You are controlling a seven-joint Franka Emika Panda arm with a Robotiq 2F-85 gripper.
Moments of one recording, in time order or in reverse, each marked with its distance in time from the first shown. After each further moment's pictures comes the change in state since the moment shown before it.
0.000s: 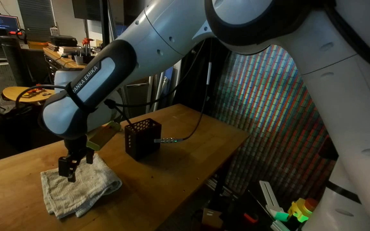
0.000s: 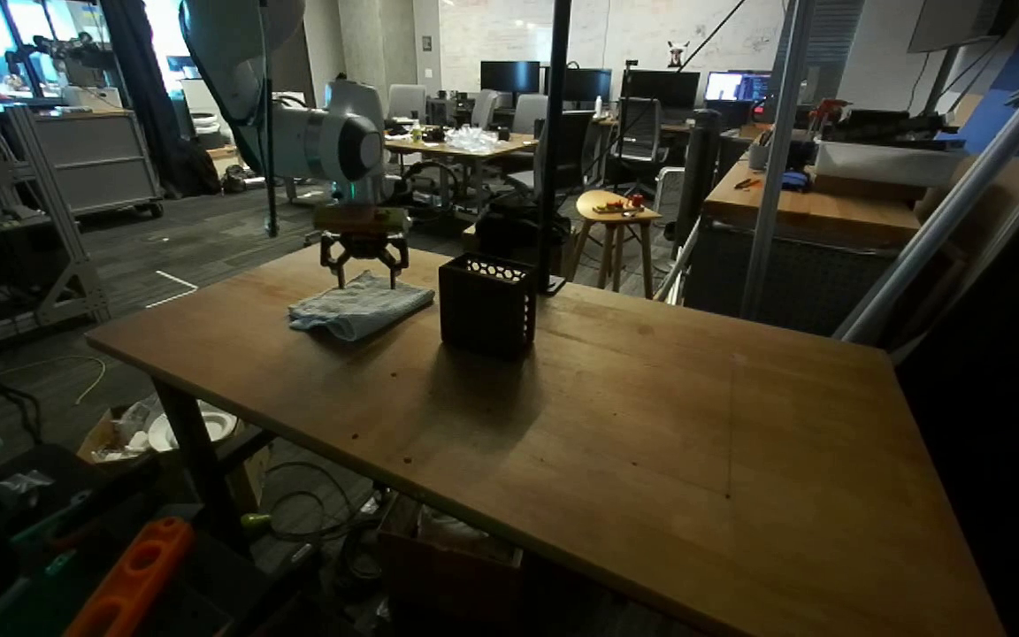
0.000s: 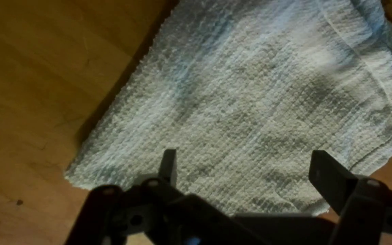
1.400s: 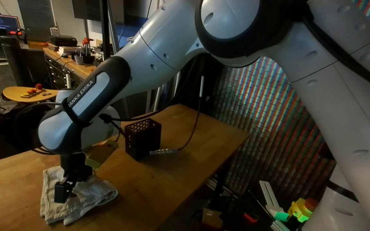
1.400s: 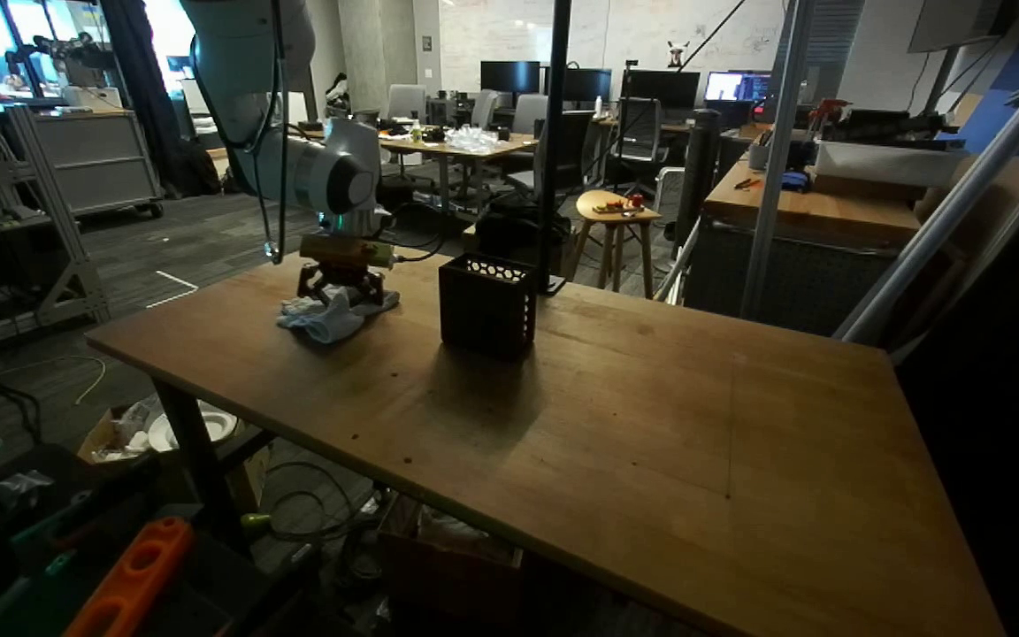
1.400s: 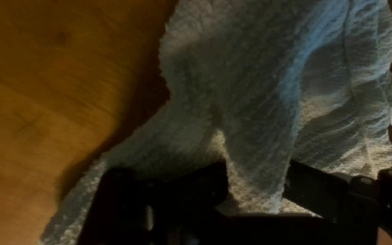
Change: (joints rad) arm -0.039 0.087 0.085 0.001 0.085 0.002 -0.112
